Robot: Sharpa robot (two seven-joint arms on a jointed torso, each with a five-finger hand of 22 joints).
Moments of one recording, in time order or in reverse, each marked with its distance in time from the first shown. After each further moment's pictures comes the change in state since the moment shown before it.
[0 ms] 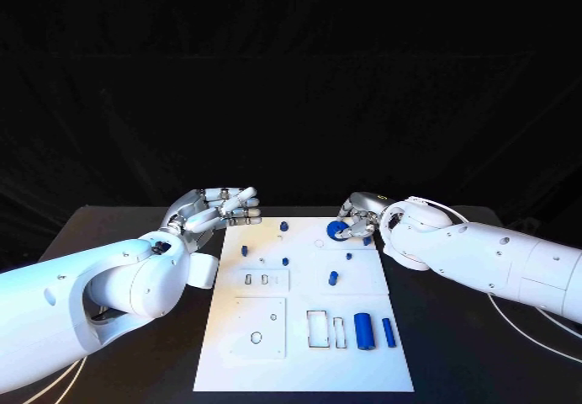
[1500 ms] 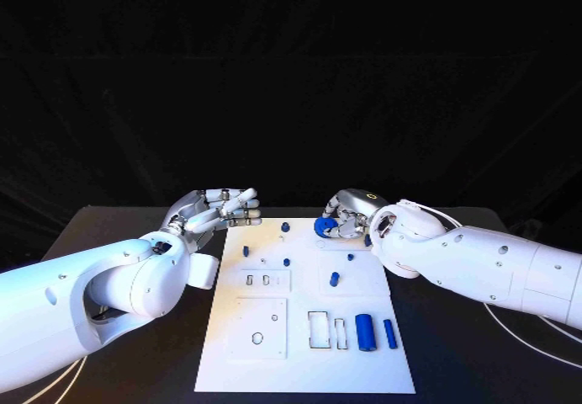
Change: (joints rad) left arm 0.000 -0.006 0.000 -0.001 0.000 0.001 -0.007; left_hand 0.004 0.004 0.000 0.000 0.000 0.000 0.000 0.000 0.000 0.000 0.000 0.000 -0.001 0.000 0.000 0.000 0.002 0.000 0.000 0.000 0.000 0.000; right arm 0.005 0.000 -0.001 0.120 -0.081 -0.121 0.000; right_hand 0.051 0.041 0.125 -0.018 0.039 0.068 -0.011 0.056 0.007 0.055 -0.031 0.066 0.038 0.004 -0.011 0.008 0.000 -0.015 0.000 -0.008 0.023 0.000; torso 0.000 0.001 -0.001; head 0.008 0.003
